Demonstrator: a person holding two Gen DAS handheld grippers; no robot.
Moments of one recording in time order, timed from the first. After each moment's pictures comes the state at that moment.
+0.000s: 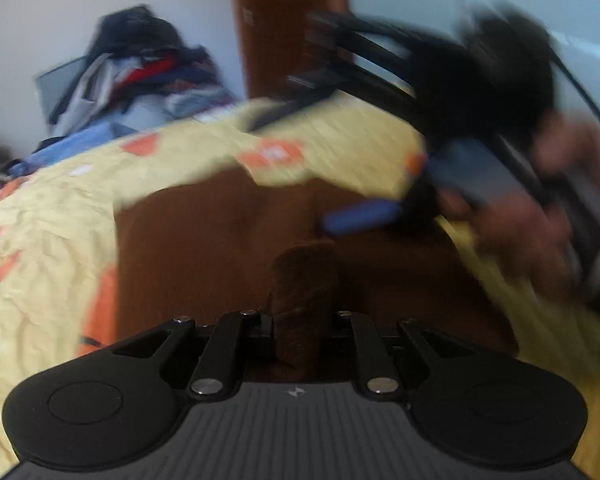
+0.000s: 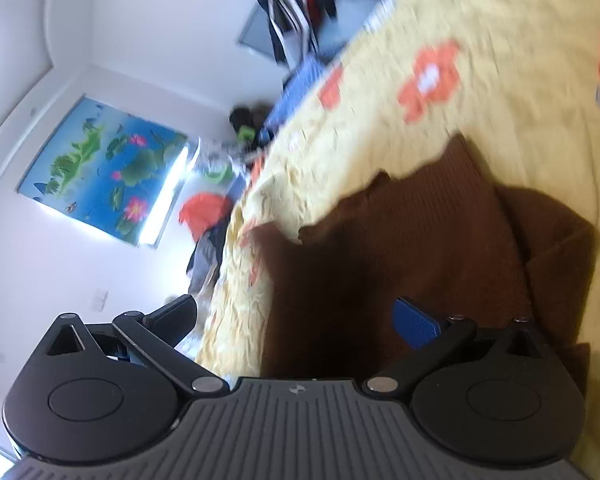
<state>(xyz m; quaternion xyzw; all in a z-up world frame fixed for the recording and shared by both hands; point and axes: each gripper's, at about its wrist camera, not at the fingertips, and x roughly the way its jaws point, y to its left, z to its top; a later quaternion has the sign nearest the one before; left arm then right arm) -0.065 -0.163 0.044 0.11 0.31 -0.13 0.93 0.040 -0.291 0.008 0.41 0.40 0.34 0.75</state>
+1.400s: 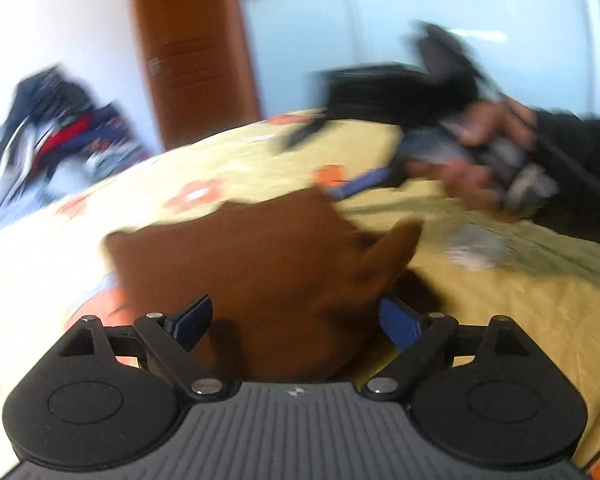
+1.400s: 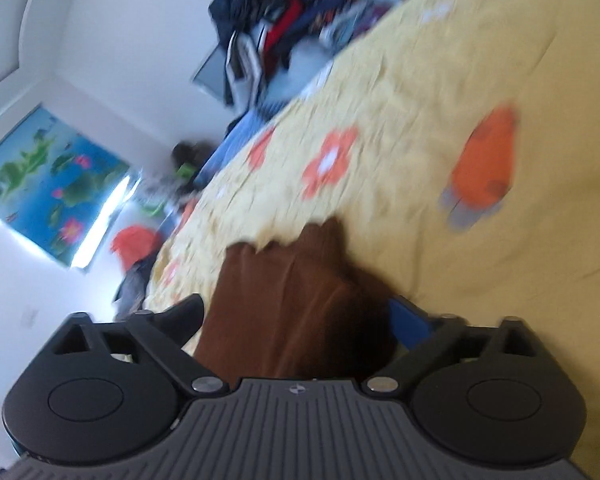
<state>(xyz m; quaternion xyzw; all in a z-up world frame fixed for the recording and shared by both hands) -0.095 -0.091 0.049 0.12 0.25 -0.26 0.92 0.017 -0.366 0.024 0.35 0.35 0.23 0.84</state>
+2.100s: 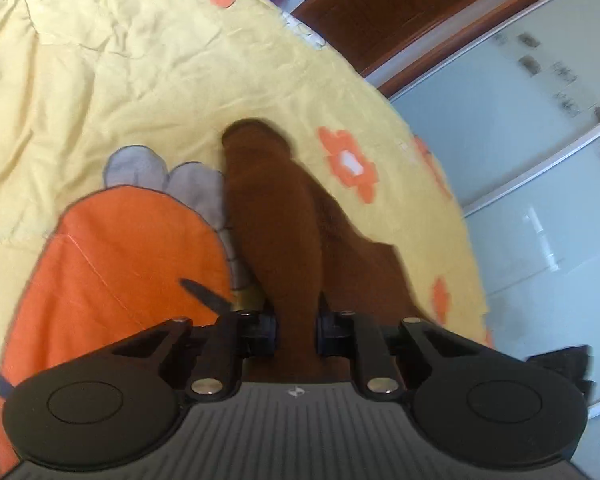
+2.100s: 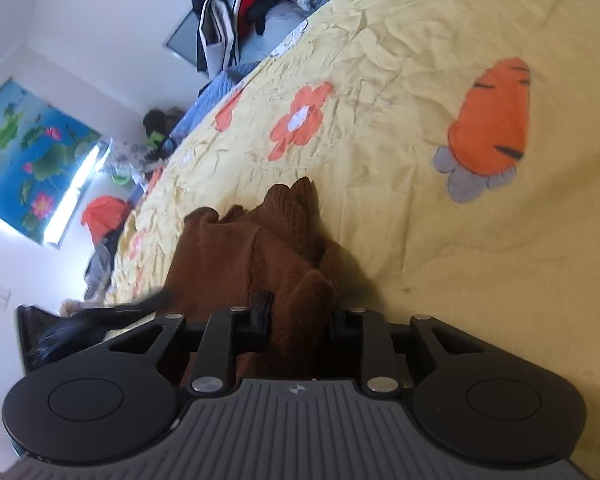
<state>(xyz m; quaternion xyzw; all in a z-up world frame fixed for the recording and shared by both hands) 0.101 0.009 0.005 -0.31 0.44 -0.19 0.82 0.041 -0.339 -0.009 0.33 0.41 0.22 0.82</state>
